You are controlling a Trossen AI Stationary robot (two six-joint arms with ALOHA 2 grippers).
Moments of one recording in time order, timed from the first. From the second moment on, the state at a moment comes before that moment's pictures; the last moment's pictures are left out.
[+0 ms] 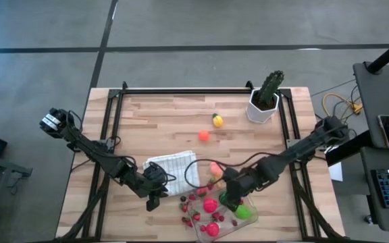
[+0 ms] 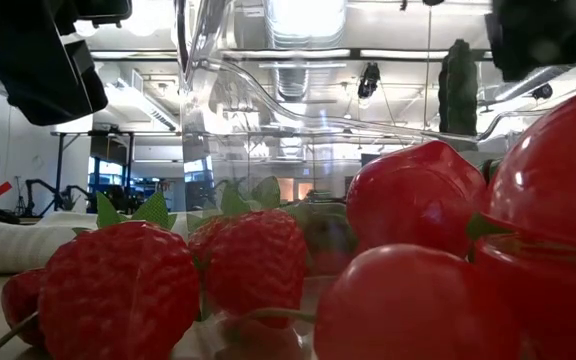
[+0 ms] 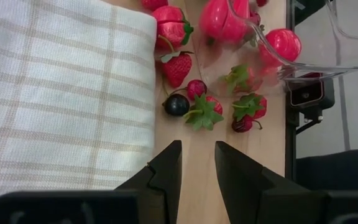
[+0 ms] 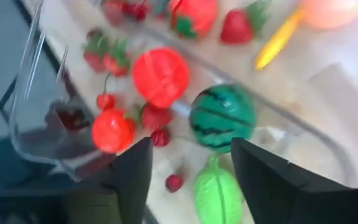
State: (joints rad) left arm -0.59 1.34 0.78 -0.22 -0.19 -0.87; right arm 0.51 1.63 1.26 -0.71 -0.01 1.18
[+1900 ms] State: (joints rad) left arm -0.62 1.72 0.91 0.12 -0.13 -0.60; right arm 0.50 1.52 1.25 -0.97 0.14 1.19
